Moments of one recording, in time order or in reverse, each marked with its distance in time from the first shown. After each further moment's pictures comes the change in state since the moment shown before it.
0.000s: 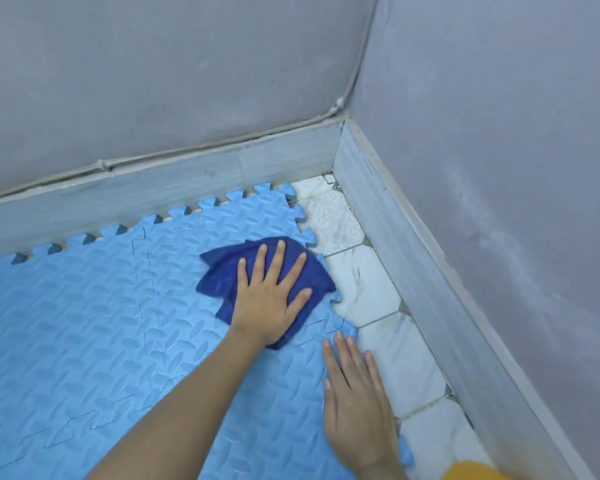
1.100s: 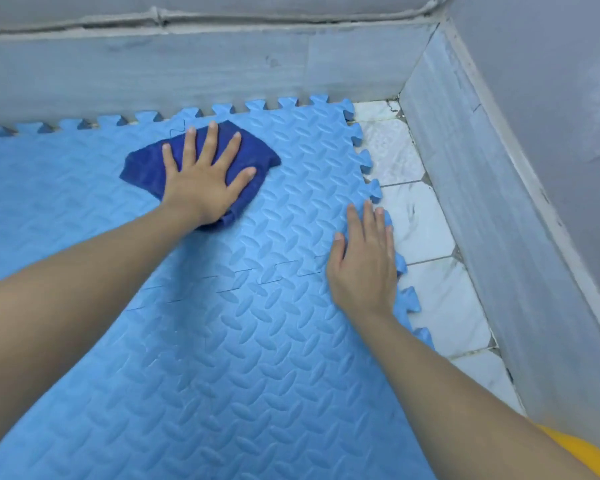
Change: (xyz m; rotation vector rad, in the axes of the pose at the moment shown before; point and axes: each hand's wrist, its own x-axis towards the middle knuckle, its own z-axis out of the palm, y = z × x) left_hand -0.018 -0.145 -0.008 -0.088 0.024 -0.318; right_hand 0.089 -0.045 0.021 0.052 0.149 0.120
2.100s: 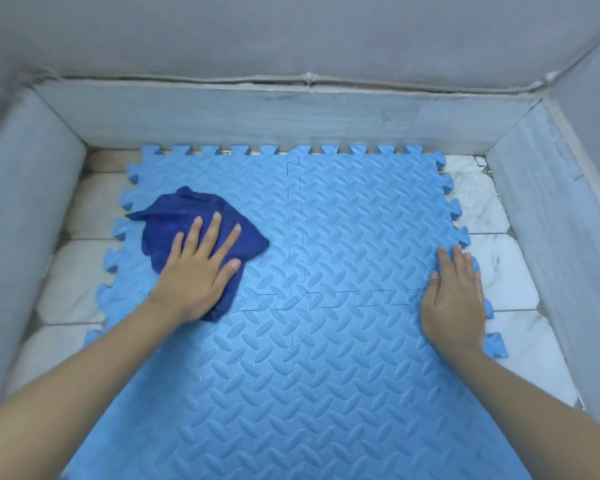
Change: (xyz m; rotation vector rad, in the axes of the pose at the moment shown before) left_hand -0.150 -0.148 0.007 0.001 0.009 -0.035; right_hand 0.000 -0.003 -0.001 -0.089 -0.007 -0.035
